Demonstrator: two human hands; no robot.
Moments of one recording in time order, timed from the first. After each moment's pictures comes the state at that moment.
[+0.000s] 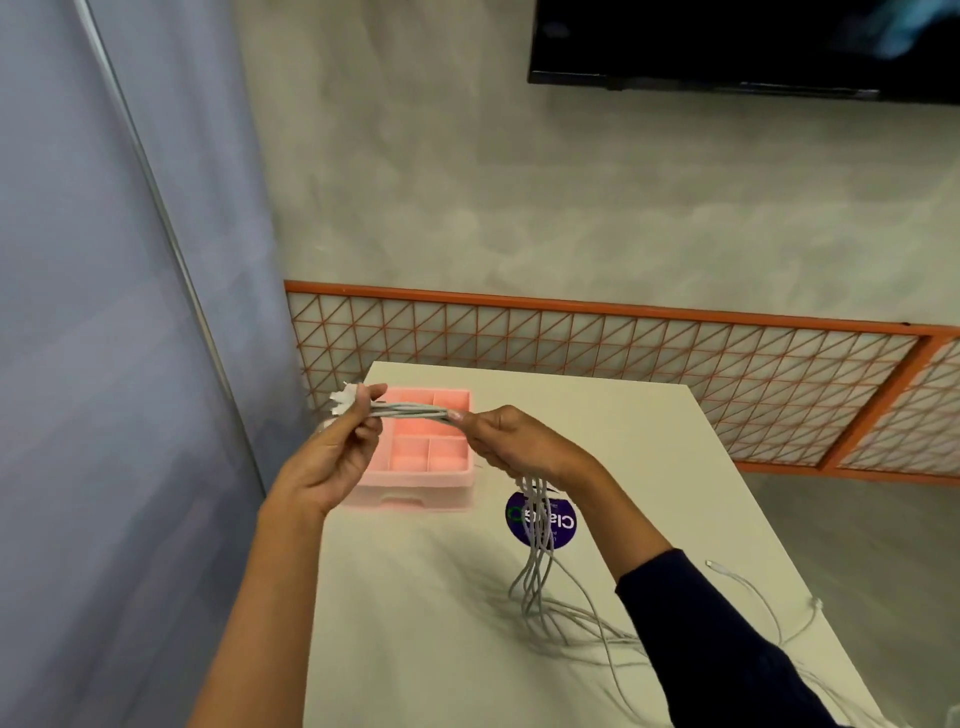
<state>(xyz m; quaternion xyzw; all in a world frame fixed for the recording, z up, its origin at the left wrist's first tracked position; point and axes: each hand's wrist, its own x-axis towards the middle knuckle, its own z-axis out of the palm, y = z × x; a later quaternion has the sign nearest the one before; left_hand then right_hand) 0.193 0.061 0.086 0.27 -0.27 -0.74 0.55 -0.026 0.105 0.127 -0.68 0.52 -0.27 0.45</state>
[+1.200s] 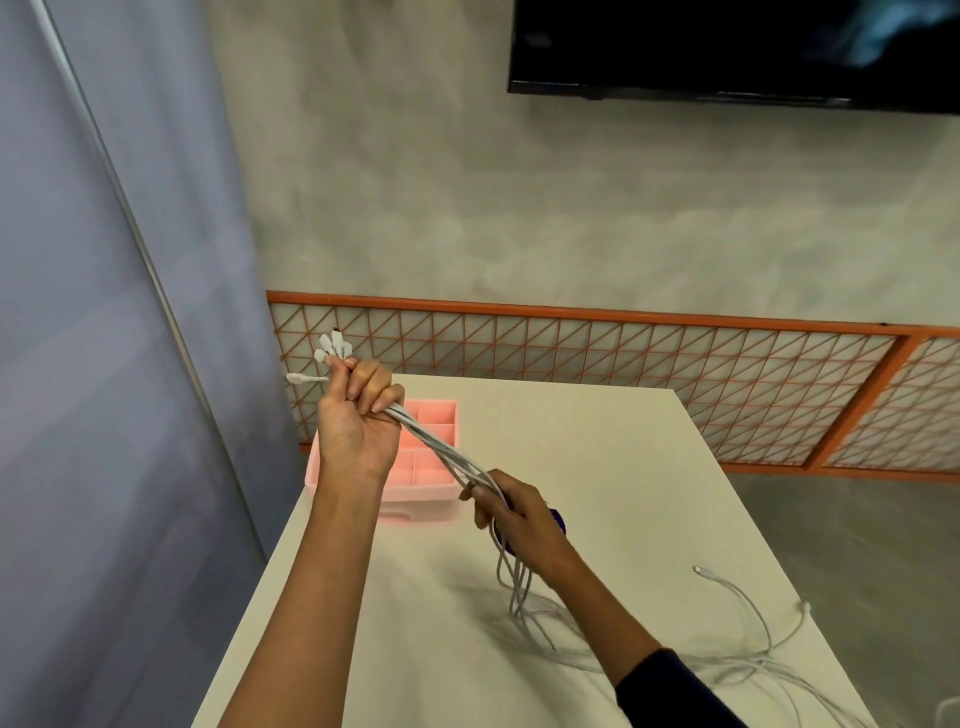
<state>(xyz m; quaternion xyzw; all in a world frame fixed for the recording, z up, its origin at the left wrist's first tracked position) 0.133 0.049 0.124 0.03 -0.13 -0.73 0.67 -0.039 0.128 0.033 -0.61 0.50 -0.45 0.42</state>
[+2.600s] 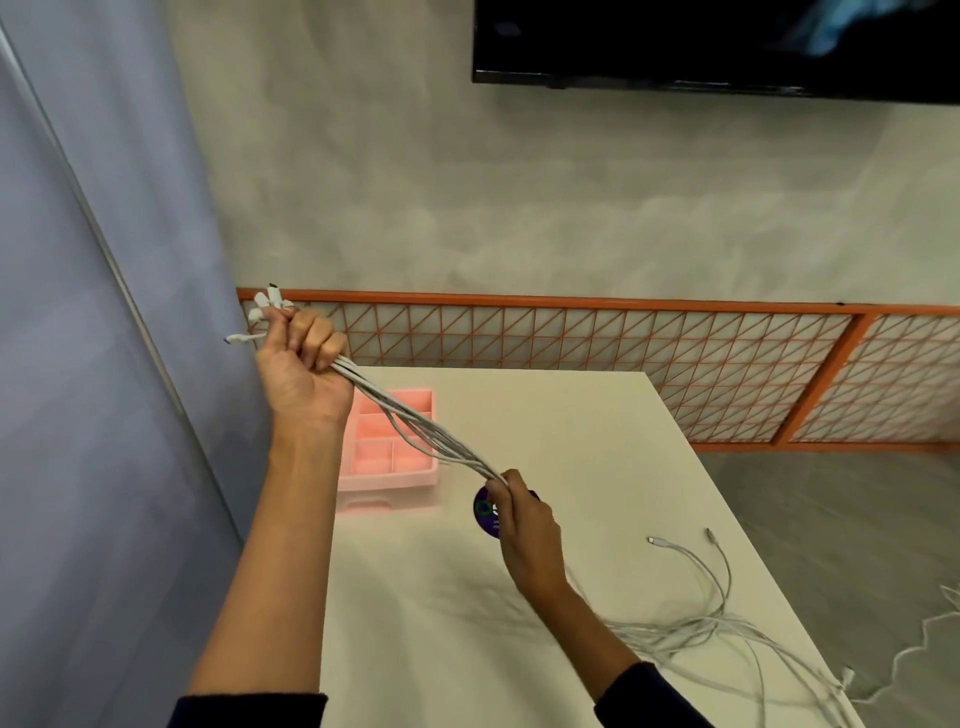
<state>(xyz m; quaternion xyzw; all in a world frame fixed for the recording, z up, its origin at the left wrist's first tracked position) 0.142 0.047 0.169 -0.02 -0.13 -0.70 0.70 -0.044 0.166 0.014 -0.57 0.68 -0.41 0.18</state>
